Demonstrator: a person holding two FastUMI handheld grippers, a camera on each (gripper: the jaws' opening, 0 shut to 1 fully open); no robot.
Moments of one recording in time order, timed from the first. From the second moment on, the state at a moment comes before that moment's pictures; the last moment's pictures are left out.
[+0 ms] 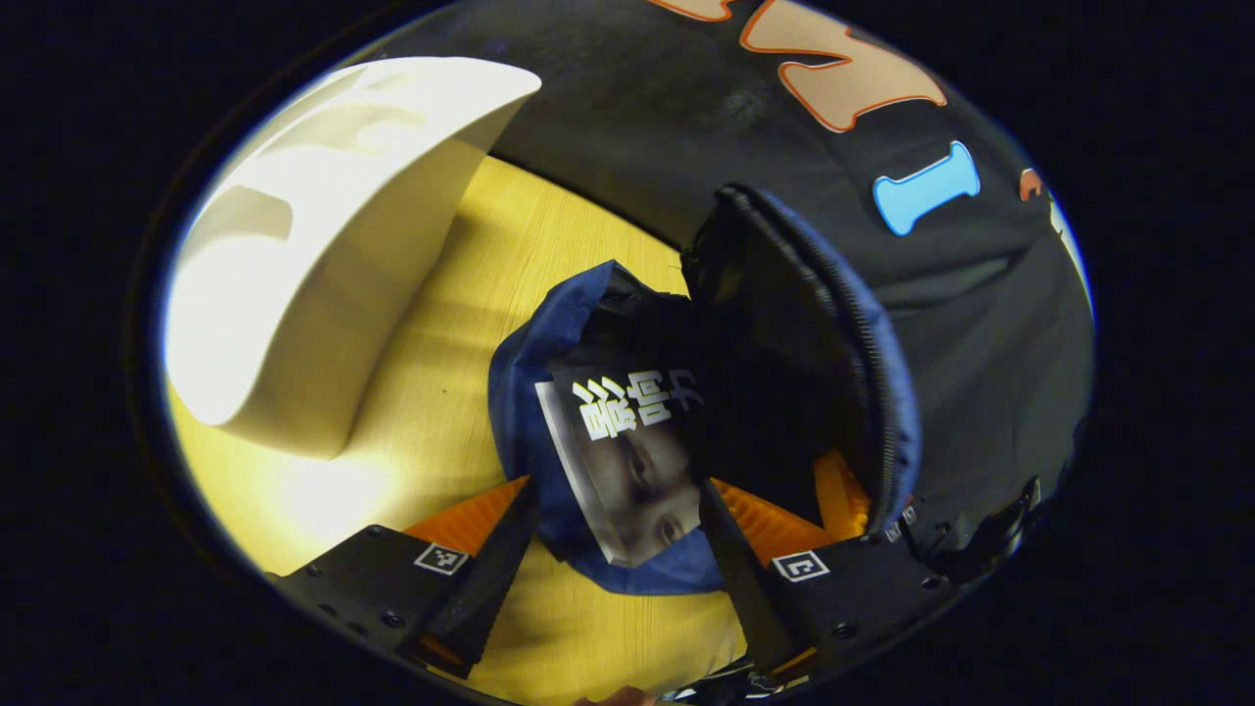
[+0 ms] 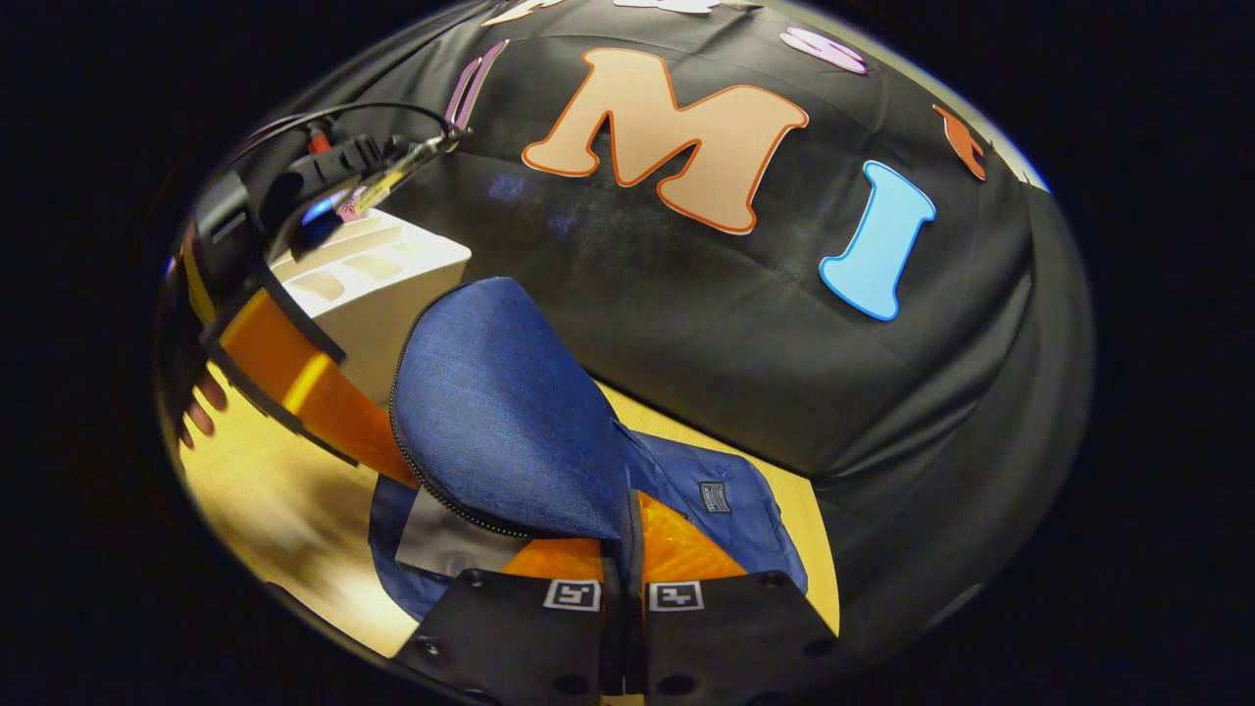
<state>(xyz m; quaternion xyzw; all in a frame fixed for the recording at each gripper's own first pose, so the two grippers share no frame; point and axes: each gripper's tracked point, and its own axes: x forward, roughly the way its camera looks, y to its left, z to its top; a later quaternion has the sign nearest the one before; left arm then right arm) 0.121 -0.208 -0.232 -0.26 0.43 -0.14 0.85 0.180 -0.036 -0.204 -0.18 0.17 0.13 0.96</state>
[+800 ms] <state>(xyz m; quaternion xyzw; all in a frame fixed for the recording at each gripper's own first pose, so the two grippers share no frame) 0.066 -0.014 -0.081 -0.21 0.41 -0.10 0.88 0.172 -0.035 -0.215 -0.19 0.18 0.13 0.96</state>
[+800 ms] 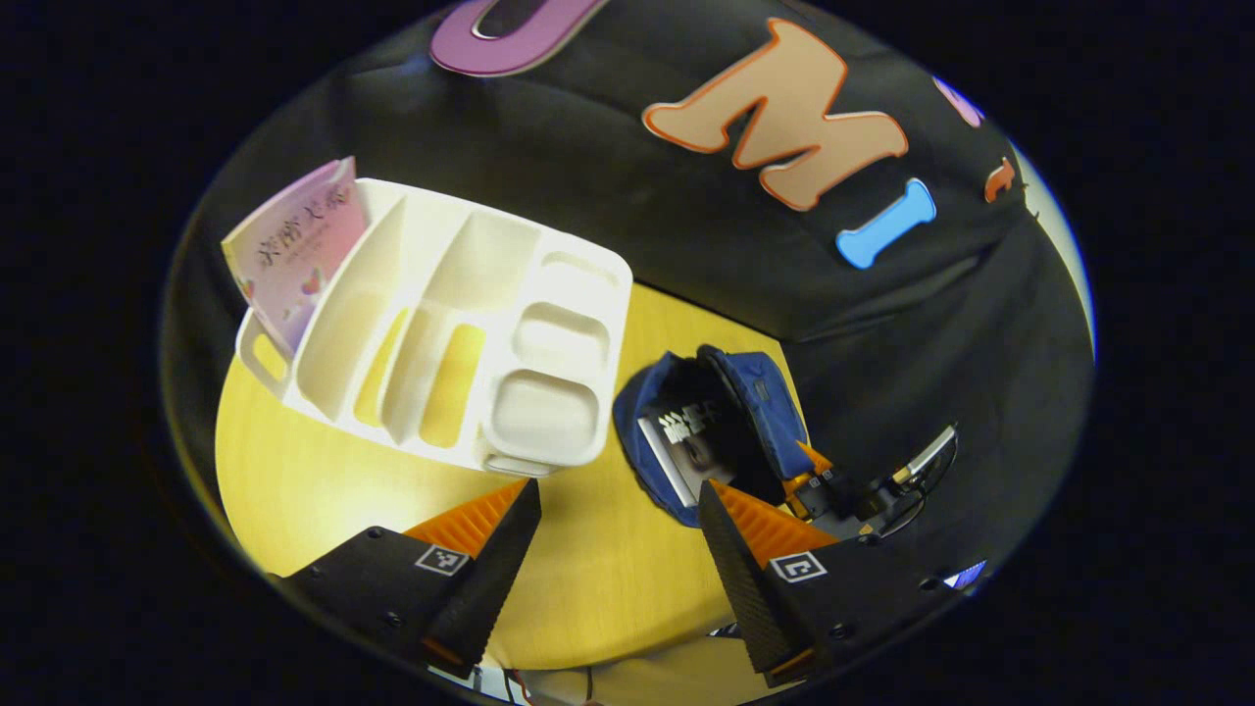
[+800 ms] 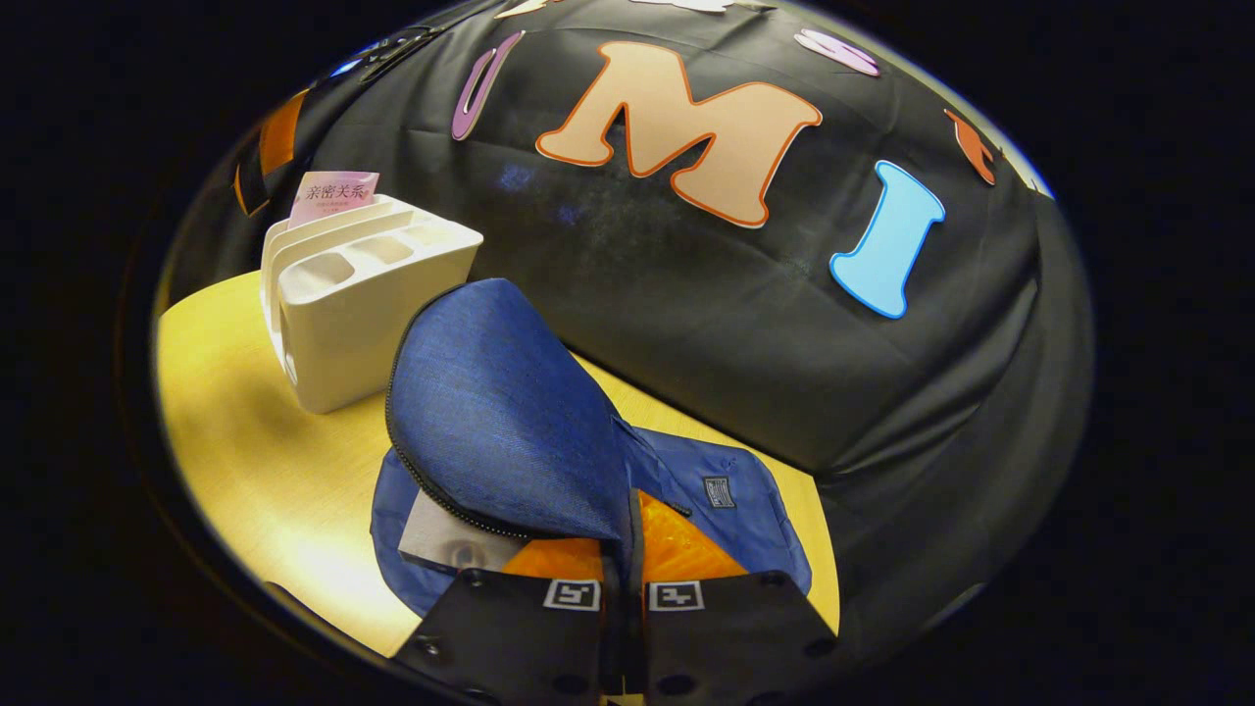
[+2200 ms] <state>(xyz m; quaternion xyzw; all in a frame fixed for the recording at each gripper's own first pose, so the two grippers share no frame) 0.203 0.252 -0.081 -0.04 0.45 0.04 0.89 0.167 -0.028 -0.234 -0.22 0.23 0.07 0.95</state>
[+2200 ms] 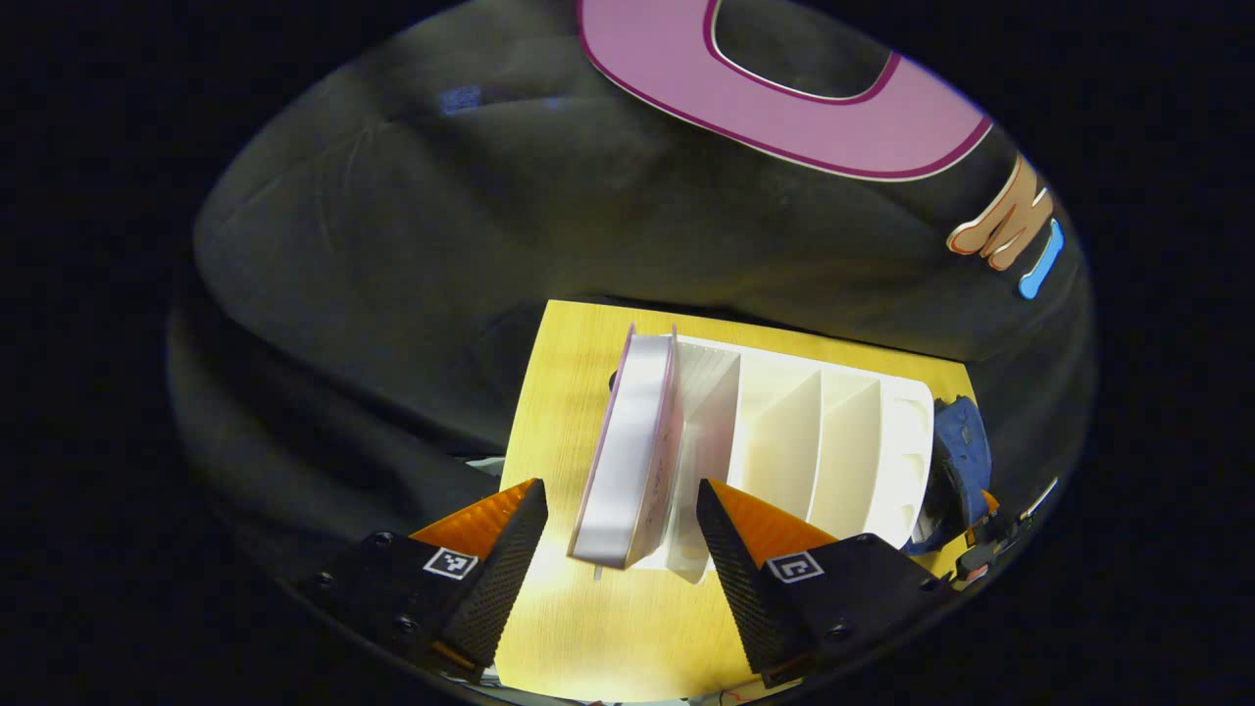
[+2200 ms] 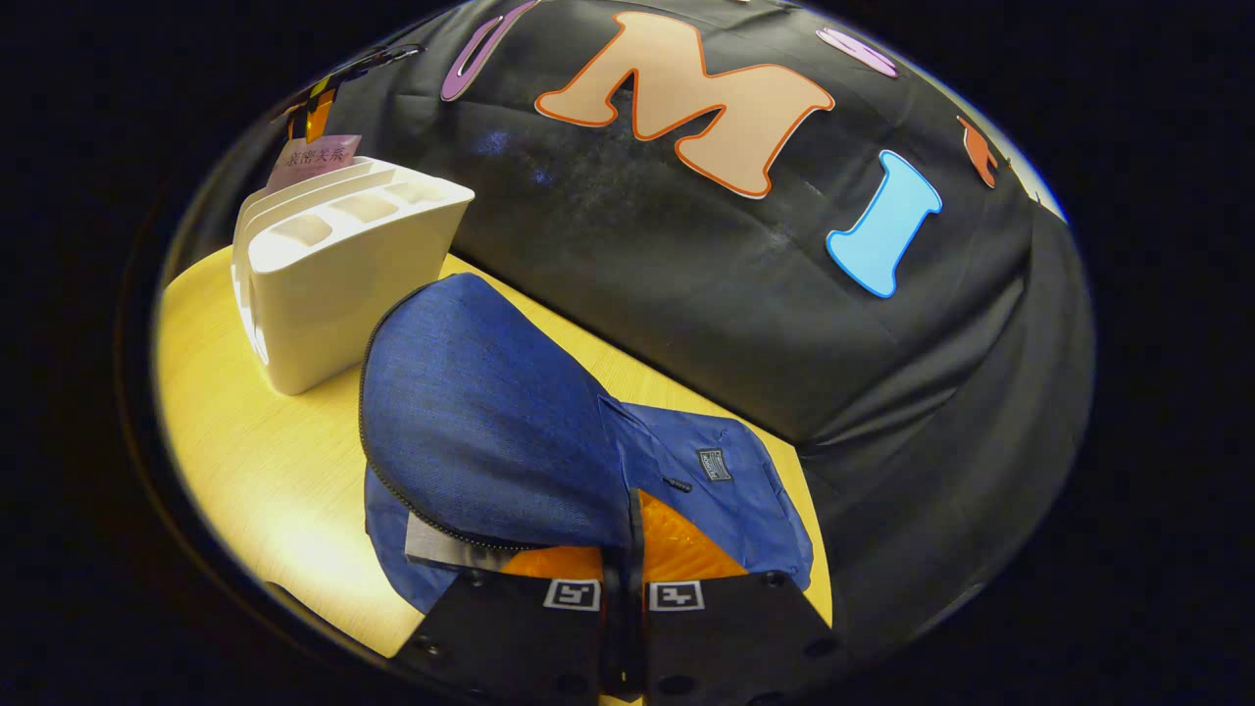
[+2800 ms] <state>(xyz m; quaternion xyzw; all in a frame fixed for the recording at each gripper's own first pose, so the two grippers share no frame) 0.220 0.225 -0.129 -0.01 0.53 0.00 0.85 0.157 -0.026 -0.234 -0.24 0.23 0.05 0.94</state>
